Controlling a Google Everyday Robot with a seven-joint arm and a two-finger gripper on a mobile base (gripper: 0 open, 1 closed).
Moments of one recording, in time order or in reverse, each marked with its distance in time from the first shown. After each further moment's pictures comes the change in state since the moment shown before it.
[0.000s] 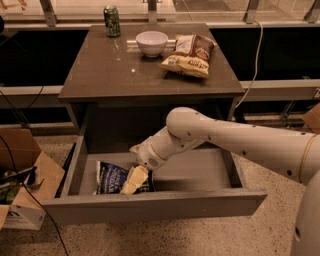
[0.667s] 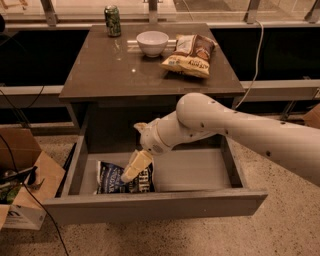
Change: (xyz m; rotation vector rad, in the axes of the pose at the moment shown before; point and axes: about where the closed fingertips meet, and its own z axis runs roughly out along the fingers) arm -0.047 -0.013 -0.064 0.205 -0.070 -0.107
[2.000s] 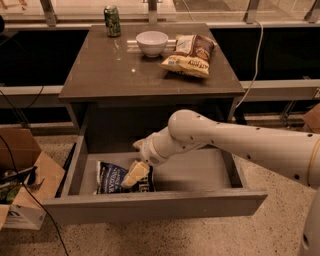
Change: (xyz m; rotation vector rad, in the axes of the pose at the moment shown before) arm 0.054 -0.006 0.053 -0.019 0.073 0.077
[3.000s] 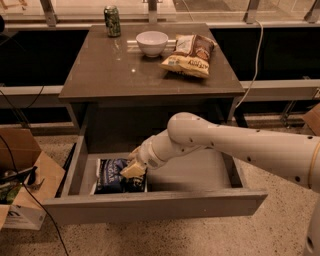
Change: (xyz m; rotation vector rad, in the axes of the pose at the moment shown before) arm -0.001 0.012 0.004 -0.025 -0.017 0.010
